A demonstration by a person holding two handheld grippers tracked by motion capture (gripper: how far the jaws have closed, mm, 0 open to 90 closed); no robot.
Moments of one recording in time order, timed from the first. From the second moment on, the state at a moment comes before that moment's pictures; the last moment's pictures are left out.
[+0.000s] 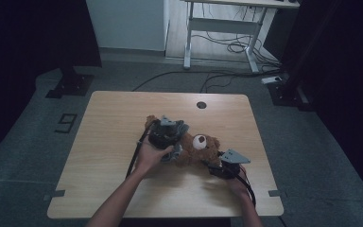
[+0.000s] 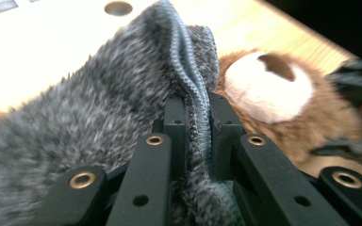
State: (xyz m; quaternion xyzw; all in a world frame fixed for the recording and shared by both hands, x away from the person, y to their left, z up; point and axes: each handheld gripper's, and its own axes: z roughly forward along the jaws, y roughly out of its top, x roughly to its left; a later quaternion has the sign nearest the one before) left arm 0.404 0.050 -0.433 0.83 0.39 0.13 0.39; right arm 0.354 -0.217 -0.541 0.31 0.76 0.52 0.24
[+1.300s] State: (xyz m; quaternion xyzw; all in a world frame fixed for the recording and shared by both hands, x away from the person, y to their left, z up) left arm 0.389 0.176 -0.495 0.77 0.49 0.11 0.40; right arm 0.344 -0.221 -0.544 0.31 0.76 0.52 0.23
